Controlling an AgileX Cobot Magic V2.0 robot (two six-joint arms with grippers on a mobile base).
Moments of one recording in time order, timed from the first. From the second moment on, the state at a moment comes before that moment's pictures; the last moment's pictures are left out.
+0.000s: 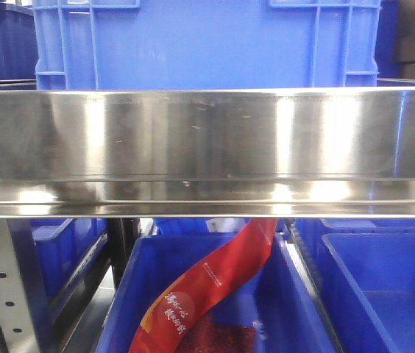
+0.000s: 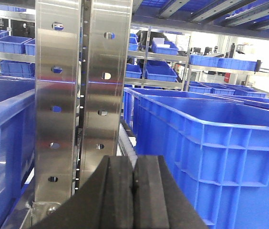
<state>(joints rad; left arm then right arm) -0.12 0.28 -0.45 -0.09 0.15 0.00 0.06 0.00 0.00 0.08 -0.02 -0.02</state>
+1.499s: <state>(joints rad) -0.02 0.01 -0.10 0.00 0.11 0.00 0.06 0.00 0.00 0.08 -0.02 -0.02</state>
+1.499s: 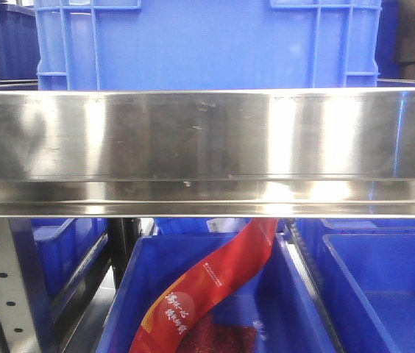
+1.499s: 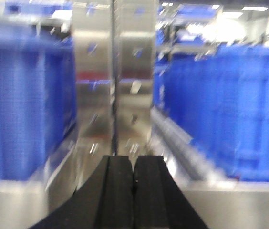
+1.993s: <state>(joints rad) -0.02 0.00 0.00 -0.02 0.06 0.00 0.06 0.00 0.00 0.08 -0.02 -0.02</state>
